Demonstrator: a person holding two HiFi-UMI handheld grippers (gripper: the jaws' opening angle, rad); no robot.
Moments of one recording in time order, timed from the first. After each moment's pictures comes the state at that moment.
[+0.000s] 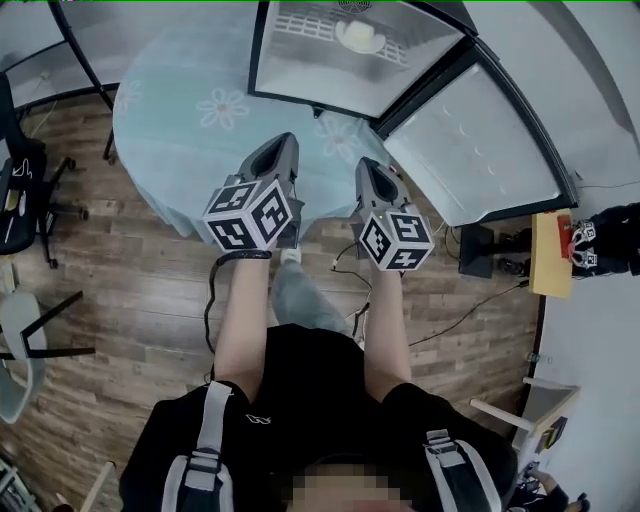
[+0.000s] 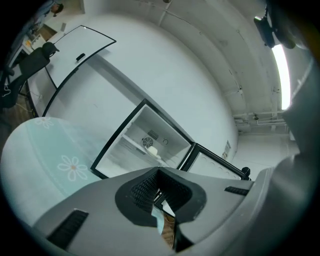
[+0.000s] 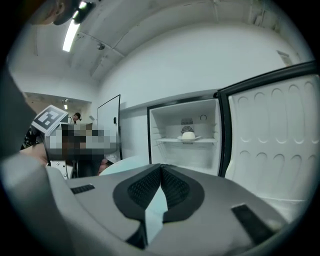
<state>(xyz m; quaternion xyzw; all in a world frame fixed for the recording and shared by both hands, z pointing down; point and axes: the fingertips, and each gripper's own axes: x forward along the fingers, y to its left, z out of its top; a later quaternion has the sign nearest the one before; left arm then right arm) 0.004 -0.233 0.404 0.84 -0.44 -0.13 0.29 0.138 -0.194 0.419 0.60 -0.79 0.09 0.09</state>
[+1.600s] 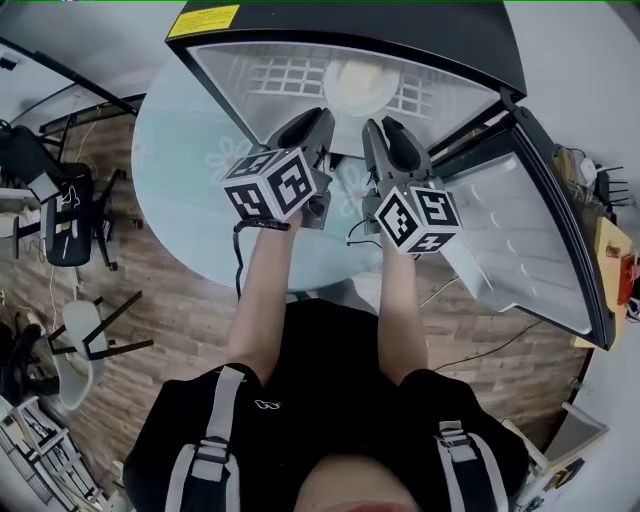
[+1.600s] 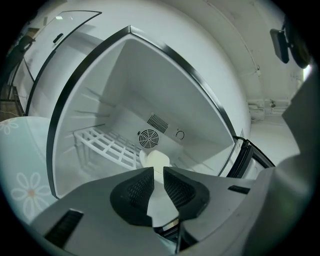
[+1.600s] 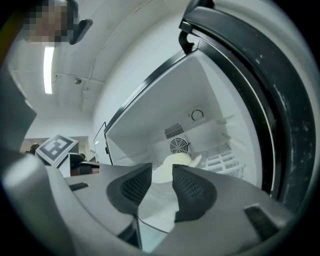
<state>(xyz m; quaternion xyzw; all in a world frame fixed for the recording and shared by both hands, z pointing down) 0.120 -0.442 0.401 0.84 -0.44 -0.05 0.32 0.204 -0.414 0.387 0.56 -0.81 0.16 -0.06</state>
